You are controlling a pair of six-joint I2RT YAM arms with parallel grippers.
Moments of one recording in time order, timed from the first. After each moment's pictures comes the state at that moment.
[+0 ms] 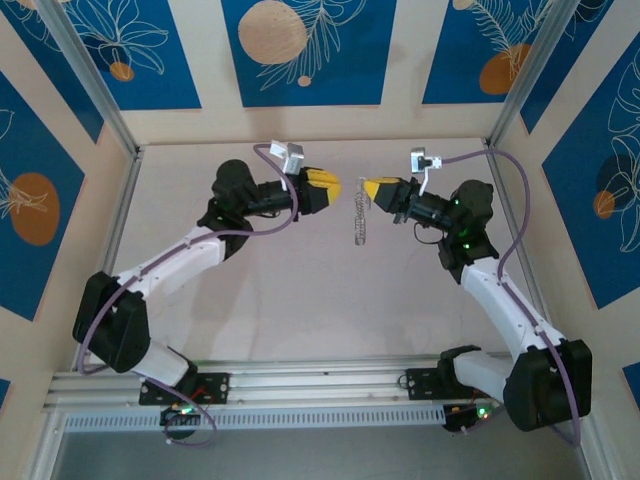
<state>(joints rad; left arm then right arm) -0.56 1.49 1.12 0.54 0.85 -0.42 0.21 1.12 0.82 0.47 -0.92 0.73</state>
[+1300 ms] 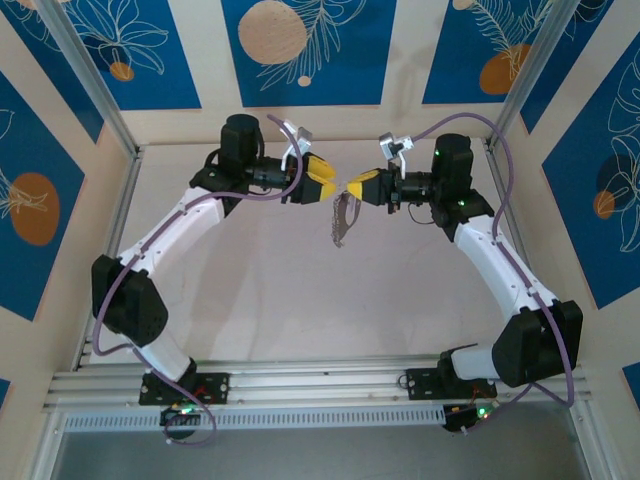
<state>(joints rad) -0.47 1.66 1.54 -0.16 1.17 -0.02 0.23 1.34 1.18 -0.06 -1.23 0.30</state>
